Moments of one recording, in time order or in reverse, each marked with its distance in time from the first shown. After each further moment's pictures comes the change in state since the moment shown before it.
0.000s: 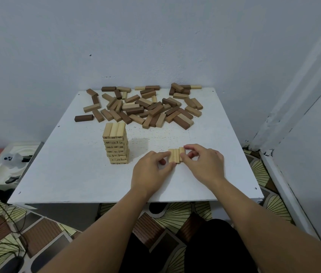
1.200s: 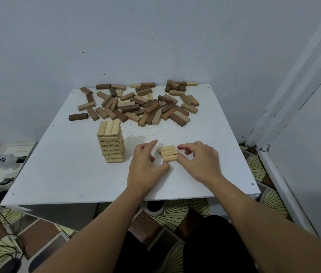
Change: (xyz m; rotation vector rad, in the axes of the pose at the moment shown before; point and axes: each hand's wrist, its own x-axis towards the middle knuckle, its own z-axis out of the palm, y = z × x) left_hand -0.001 0.001 -0.003 -0.159 0.016 -0.067; right_hand -0.005 -0.004 -0.002 -0.032 -0.068 -0.069
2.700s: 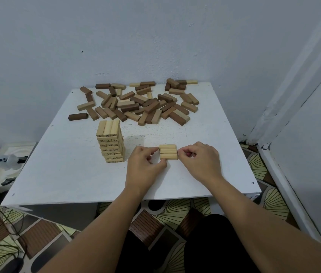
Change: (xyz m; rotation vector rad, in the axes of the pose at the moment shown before) left_hand 0.000 -0.003 -0.001 -0.056 0.094 0.029; right_hand -0.004 -0.001 0.002 0.044 0.076 0.025
